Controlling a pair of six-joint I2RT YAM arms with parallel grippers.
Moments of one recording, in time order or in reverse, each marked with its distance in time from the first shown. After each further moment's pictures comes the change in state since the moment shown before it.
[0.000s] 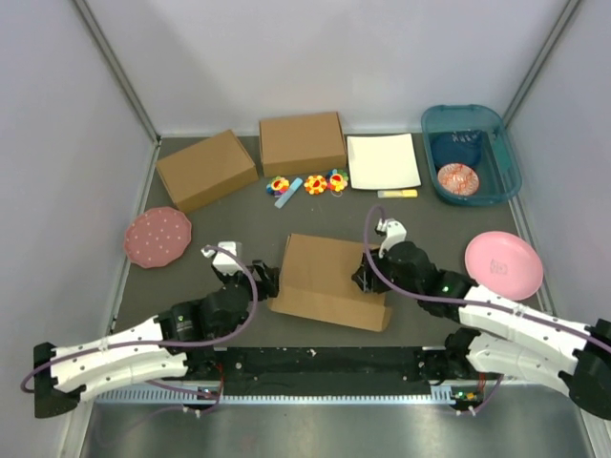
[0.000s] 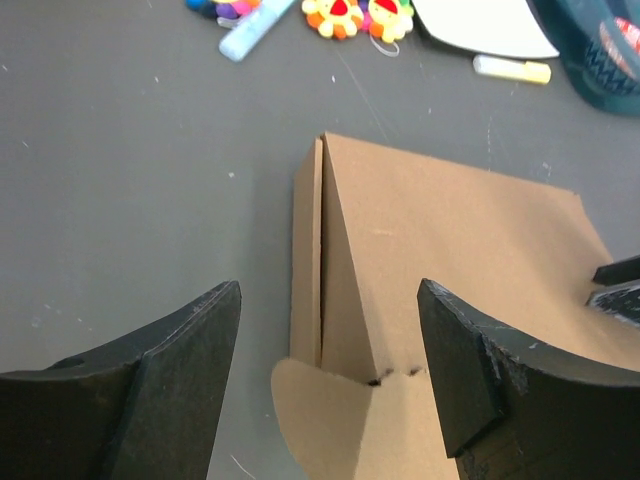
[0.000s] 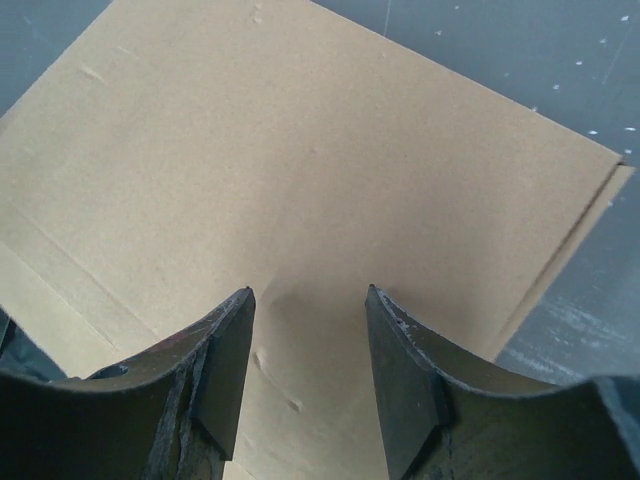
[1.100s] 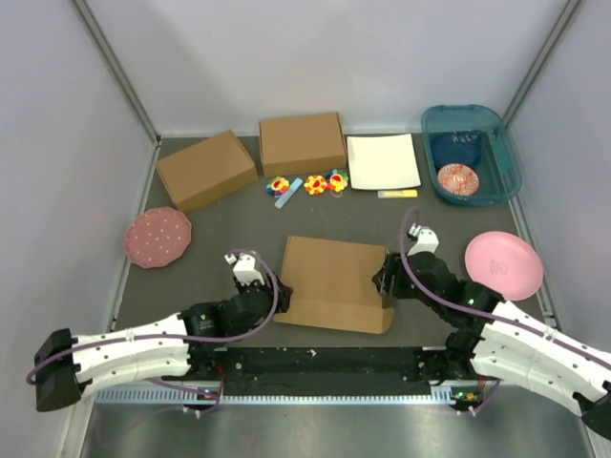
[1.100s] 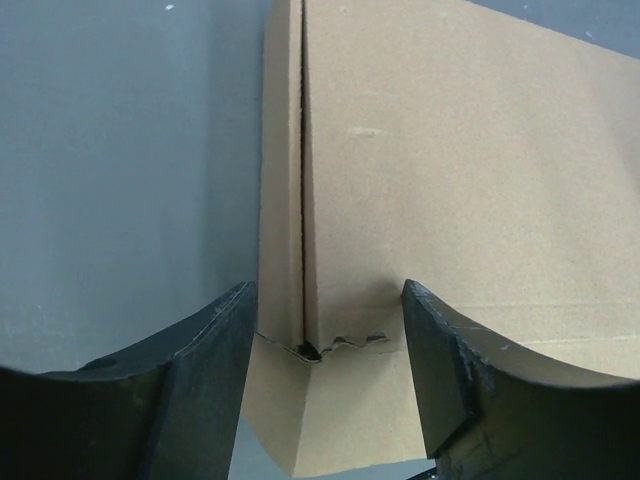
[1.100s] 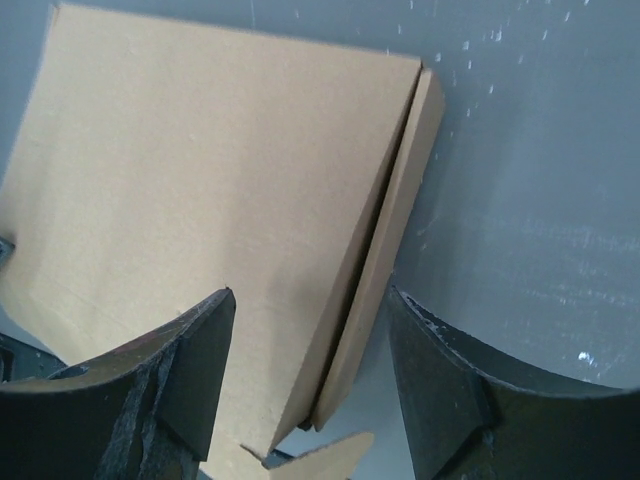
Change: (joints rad) left arm 0.013 0.193 -0.106 0.072 0.230 -0.220; right arm -0.012 -0.253 -0.006 -0.301 0.201 0.183
